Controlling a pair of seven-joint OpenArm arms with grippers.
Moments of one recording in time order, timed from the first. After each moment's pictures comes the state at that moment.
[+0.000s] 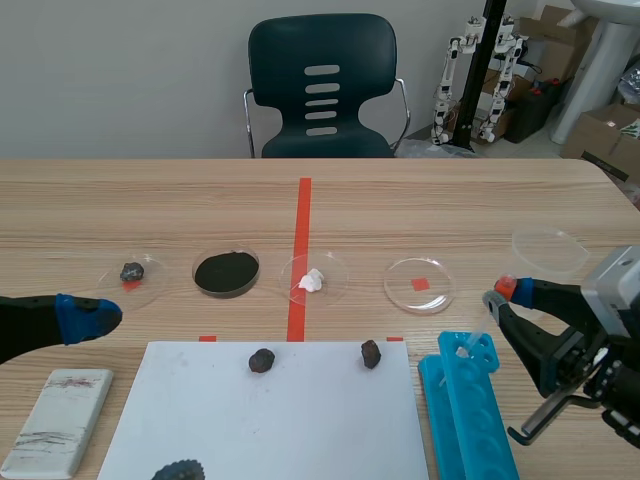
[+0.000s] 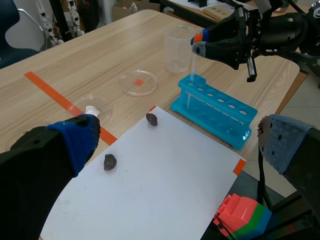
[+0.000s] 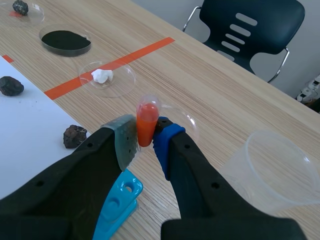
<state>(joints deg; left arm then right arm) 61.2 -30.5 -8.1 123.2 -5.4 -36.4 -25.4 -29.5 32.0 -3.0 88.5 -1.6 18.5 33.7</state>
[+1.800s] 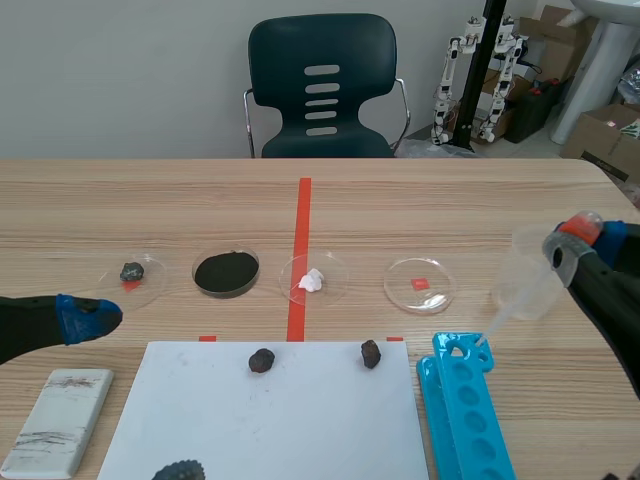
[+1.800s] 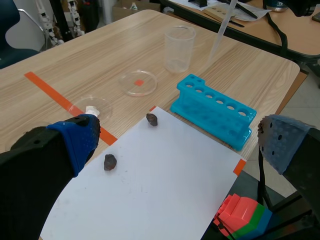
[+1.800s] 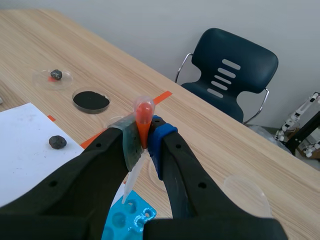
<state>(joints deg) 61.2 -30.5 -8.1 123.2 -5.4 -36.4 -25.4 -59.1 32.4 14.2 121.4 4.2 17.2 32.1</state>
